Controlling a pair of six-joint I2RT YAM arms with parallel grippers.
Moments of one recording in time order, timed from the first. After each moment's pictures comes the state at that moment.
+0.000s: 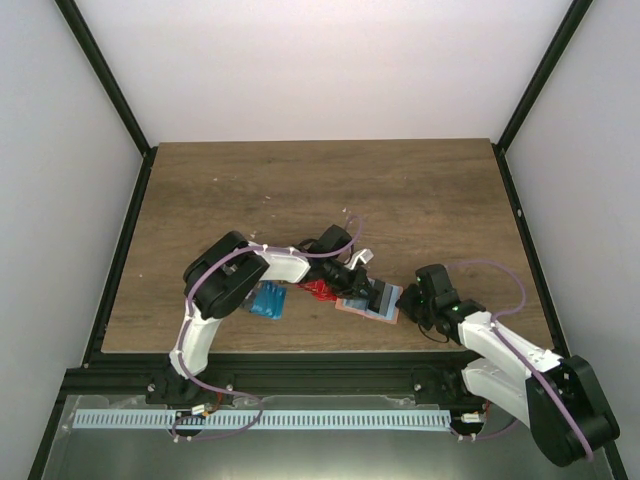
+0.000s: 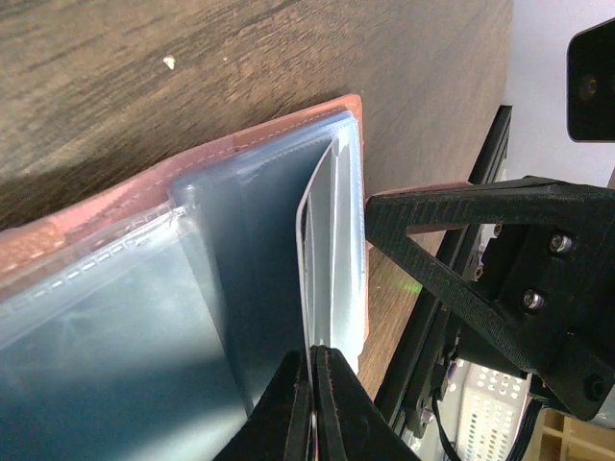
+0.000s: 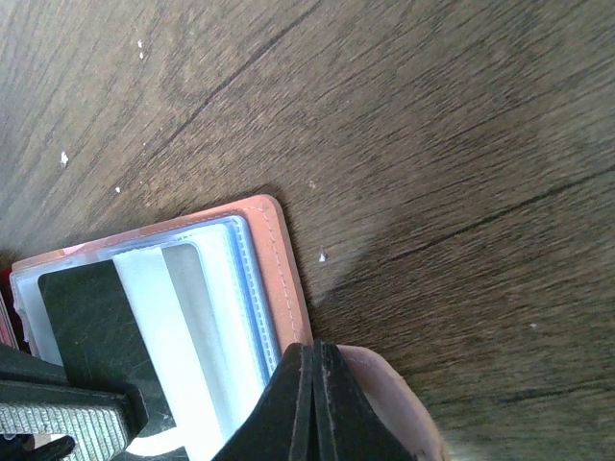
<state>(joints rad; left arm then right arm) -0.84 2.11 1.18 0.06 0.83 -0.77 0.41 0.97 0.27 -0.27 -0.11 1.03</state>
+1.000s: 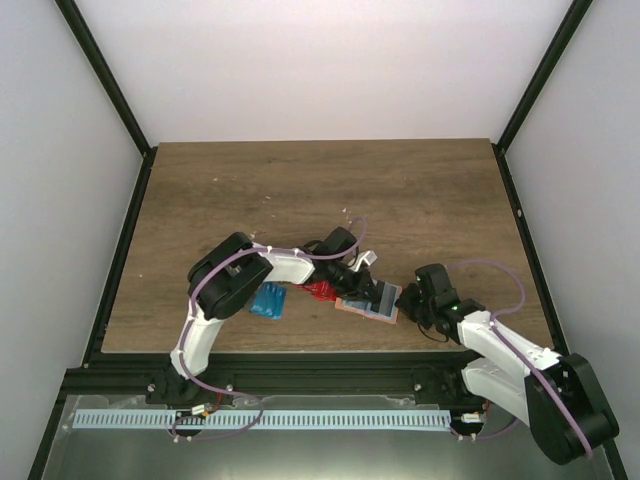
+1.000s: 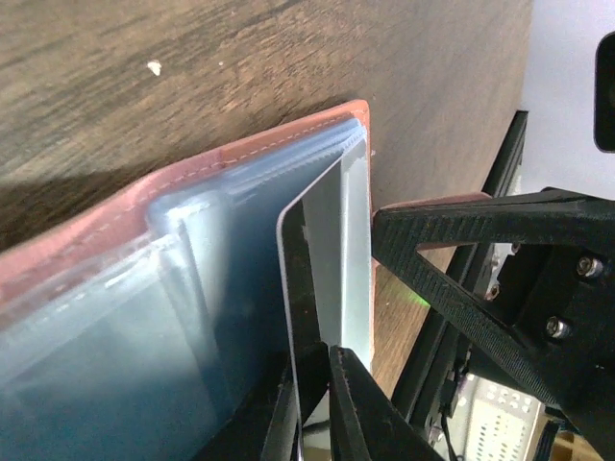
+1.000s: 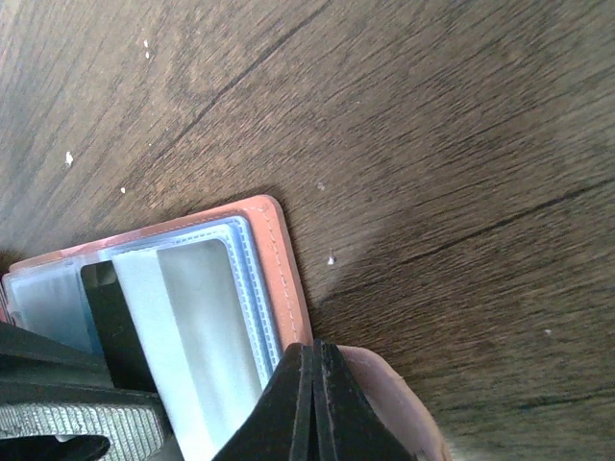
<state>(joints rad) -0.86 2.14 1.20 0.05 0.79 -0.79 0.41 0.98 0.27 -0.25 -0.11 1.03</state>
